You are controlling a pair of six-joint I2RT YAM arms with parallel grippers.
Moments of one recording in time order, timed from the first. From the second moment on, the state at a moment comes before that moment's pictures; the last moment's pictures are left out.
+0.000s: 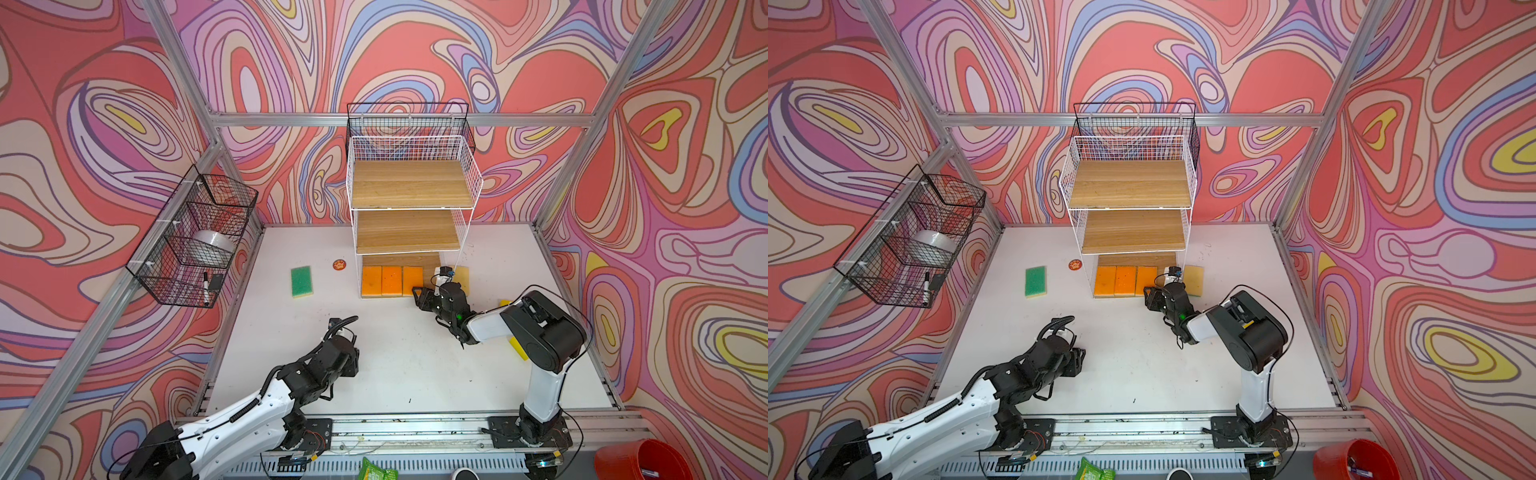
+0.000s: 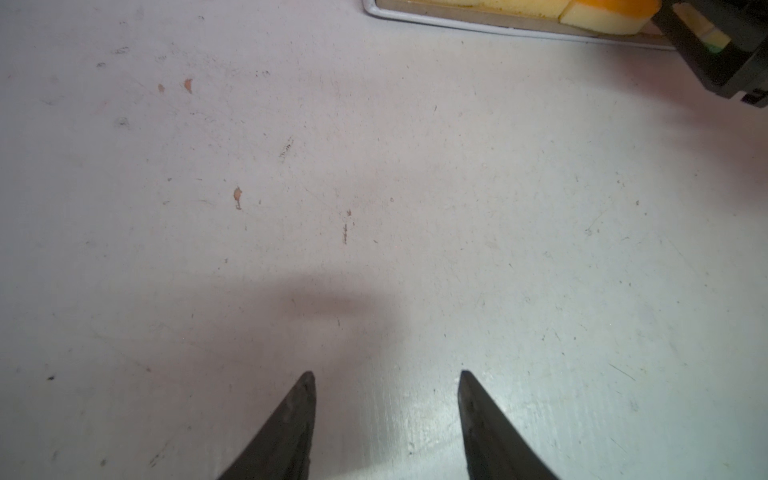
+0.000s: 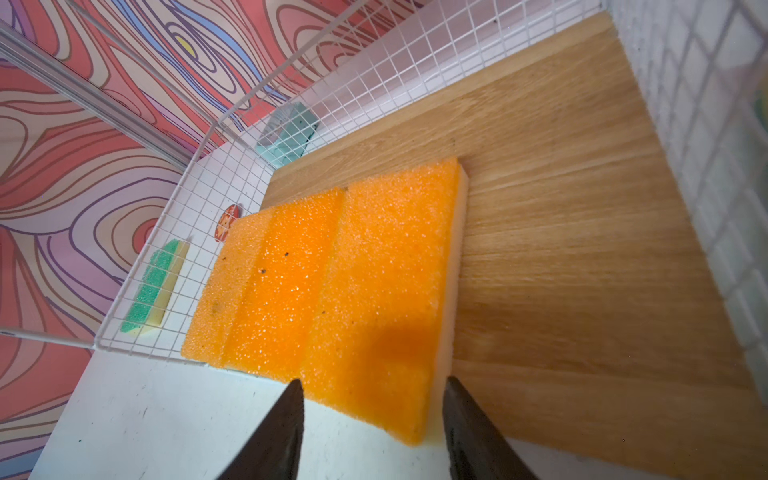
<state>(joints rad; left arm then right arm) -0.78 0.82 0.30 -0.35 -0.27 -0.68 0.55 1.90 0.73 0.76 0.01 0.68</state>
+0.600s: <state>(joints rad) -0.78 0.78 0.30 -0.39 -0.27 -0.68 0.54 1.96 0.79 0.76 -0.01 0.68</state>
